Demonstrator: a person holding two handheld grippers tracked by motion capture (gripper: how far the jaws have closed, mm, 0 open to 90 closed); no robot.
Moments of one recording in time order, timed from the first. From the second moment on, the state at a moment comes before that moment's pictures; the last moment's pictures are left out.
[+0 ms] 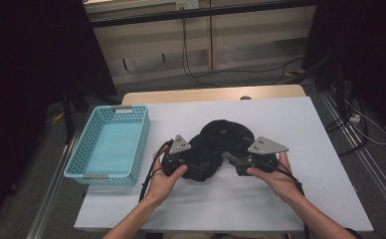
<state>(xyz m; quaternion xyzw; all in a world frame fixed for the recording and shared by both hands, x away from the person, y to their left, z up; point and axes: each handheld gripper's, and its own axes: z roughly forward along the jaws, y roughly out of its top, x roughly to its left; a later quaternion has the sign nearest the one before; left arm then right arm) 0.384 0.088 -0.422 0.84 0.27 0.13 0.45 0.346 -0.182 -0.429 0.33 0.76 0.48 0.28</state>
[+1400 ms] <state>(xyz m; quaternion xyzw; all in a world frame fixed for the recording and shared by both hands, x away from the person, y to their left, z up) 0.416 0.102 -0.417 0.84 0.29 0.12 0.43 0.399 -0.164 -0.448 0.34 0.78 0.42 0.32</state>
